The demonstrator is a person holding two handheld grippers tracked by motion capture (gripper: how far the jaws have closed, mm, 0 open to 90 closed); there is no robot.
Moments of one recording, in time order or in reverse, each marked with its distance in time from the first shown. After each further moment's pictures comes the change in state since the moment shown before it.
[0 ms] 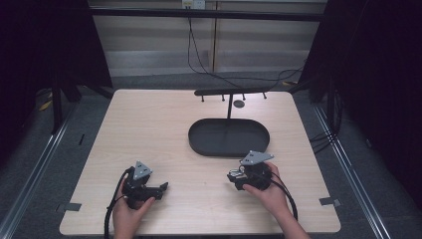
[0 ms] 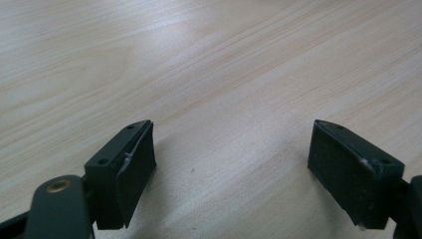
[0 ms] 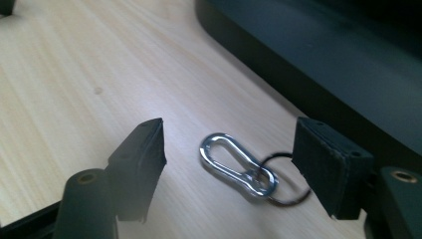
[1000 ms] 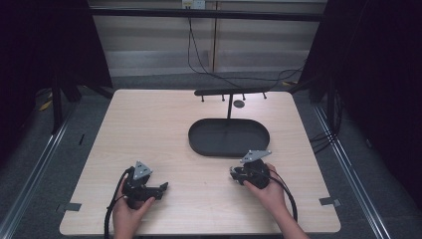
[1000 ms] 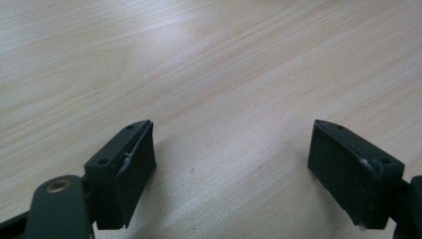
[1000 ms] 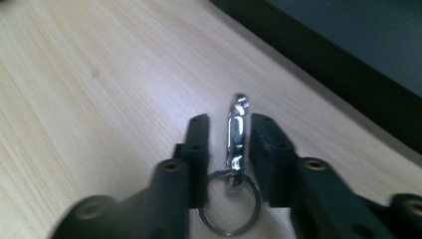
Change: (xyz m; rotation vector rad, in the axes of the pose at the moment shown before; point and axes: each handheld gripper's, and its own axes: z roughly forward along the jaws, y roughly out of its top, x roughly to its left) left arm 0.000 0.000 0.000 -0.001 0.000 0.000; right arm -0.007 -0.004 0.007 0.096 0.044 0.075
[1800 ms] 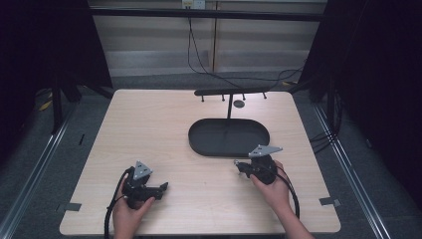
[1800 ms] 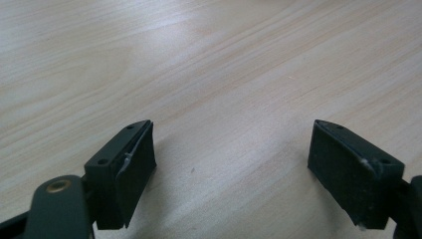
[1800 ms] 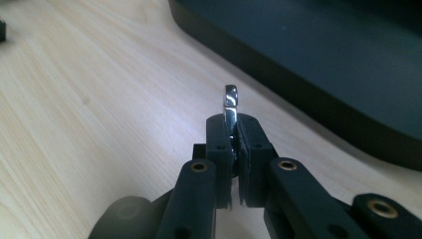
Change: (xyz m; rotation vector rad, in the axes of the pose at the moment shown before) left arm 0.000 0.000 0.000 0.001 -0.001 0.000; right arm -0.014 0.005 -0.020 -0.084 -0.023 0.086
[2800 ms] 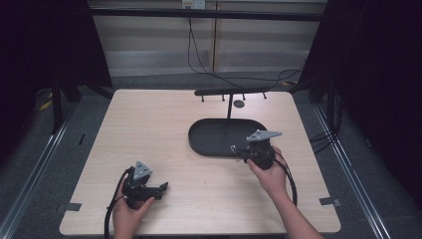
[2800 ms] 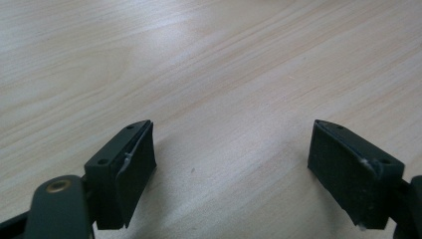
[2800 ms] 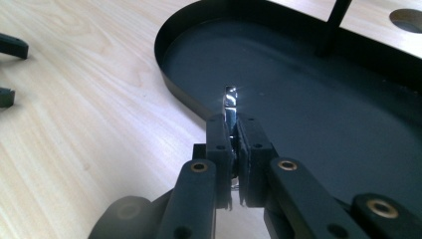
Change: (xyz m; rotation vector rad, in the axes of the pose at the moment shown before) left arm 0.000 0.000 0.000 0.000 0.000 0.000; right arm -0.006 0.043 -0.005 -0.053 -0.032 0.003
